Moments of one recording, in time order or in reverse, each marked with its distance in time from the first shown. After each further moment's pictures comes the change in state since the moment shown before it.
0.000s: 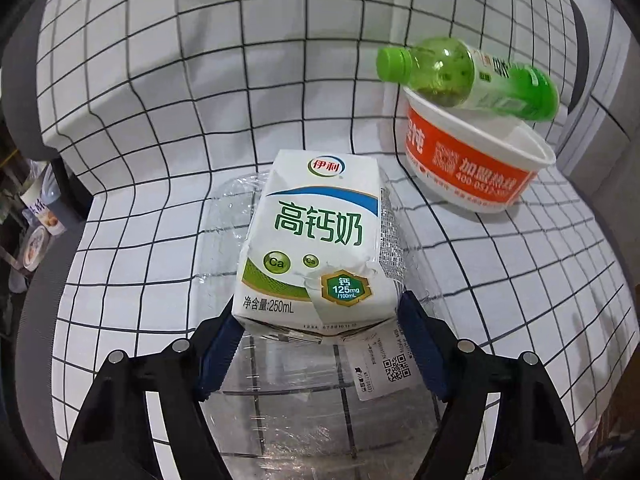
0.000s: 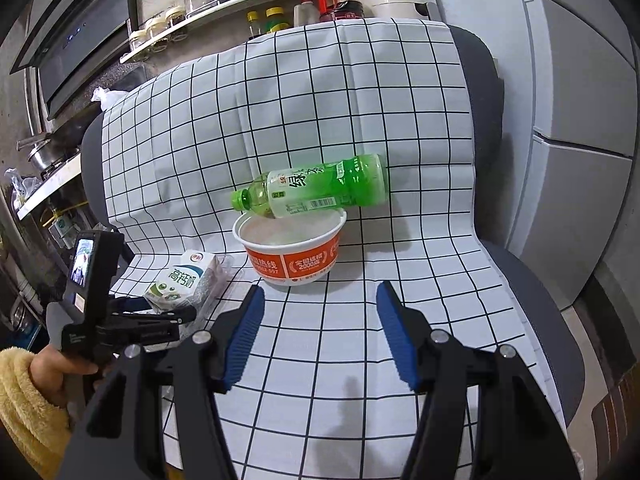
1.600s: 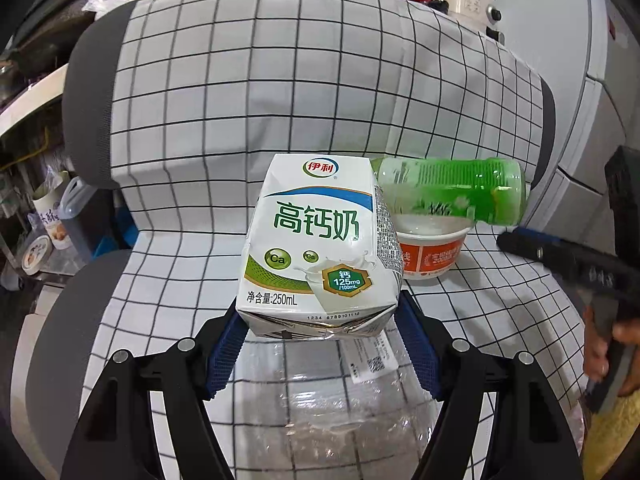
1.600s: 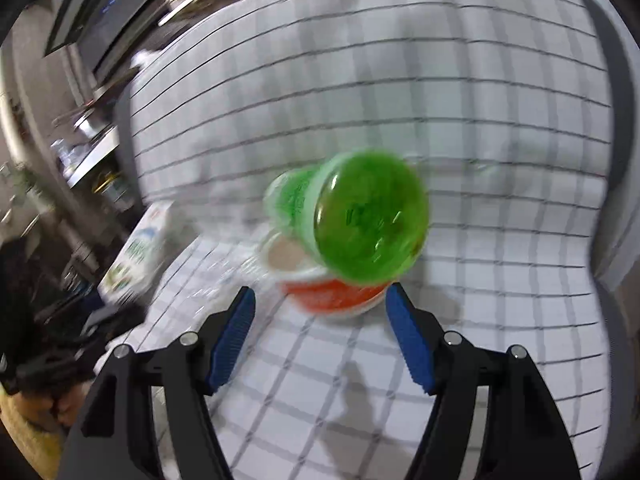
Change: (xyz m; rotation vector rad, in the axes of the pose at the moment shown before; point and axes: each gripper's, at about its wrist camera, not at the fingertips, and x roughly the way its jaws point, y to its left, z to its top) left arm -0.091 0.023 -0.012 -0.080 -0.252 -0.035; right arm 0.098 0.040 0.044 -0.116 0.193 0.299
